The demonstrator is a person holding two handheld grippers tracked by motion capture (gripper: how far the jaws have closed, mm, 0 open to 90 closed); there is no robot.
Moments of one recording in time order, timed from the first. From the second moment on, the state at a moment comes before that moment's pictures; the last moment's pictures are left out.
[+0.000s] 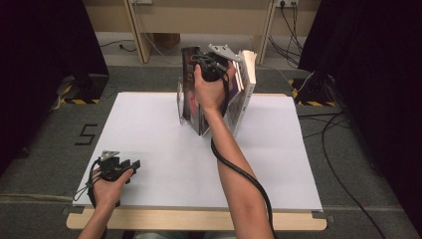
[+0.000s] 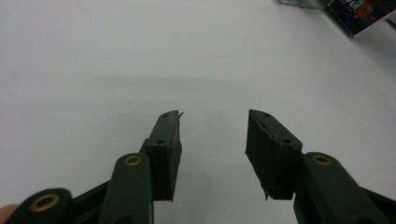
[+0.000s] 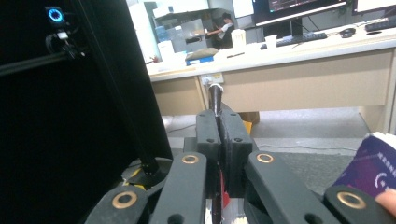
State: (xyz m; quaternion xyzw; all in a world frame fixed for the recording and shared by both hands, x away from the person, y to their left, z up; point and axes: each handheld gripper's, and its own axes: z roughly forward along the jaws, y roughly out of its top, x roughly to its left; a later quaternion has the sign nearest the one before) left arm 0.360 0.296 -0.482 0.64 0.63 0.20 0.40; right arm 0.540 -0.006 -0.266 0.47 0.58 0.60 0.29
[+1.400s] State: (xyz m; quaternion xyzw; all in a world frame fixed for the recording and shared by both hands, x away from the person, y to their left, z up) left arm 0.360 0.290 -0.481 0.65 0.62 0.19 0.40; right arm 0.473 -0.035 -0.311 0.48 0.61 0.56 0.28
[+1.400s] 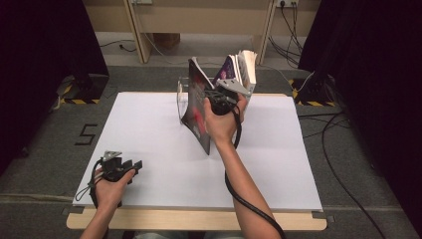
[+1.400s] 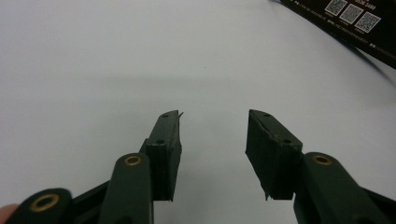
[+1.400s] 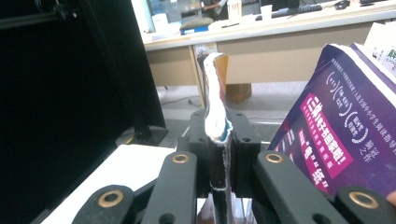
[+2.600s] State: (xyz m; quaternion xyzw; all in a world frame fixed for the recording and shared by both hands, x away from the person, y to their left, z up) left arm 0.361 0.294 -0.481 0.64 0.63 0.20 0.40; right arm 0.511 0.001 -0.276 0.47 0.62 0.54 0.31
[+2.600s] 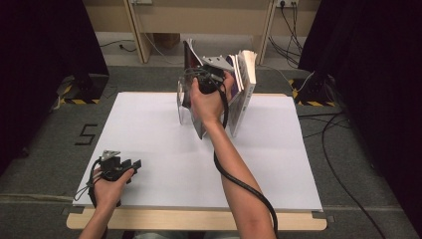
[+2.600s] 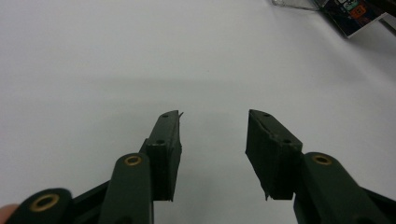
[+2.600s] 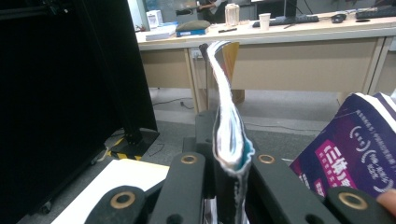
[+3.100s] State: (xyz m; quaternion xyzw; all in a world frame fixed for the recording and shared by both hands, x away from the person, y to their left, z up) left arm 0.361 0.294 -0.481 0.64 0.62 0.19 0.40; right arm 0.532 0.015 -0.288 0.49 0.61 0.54 0.32
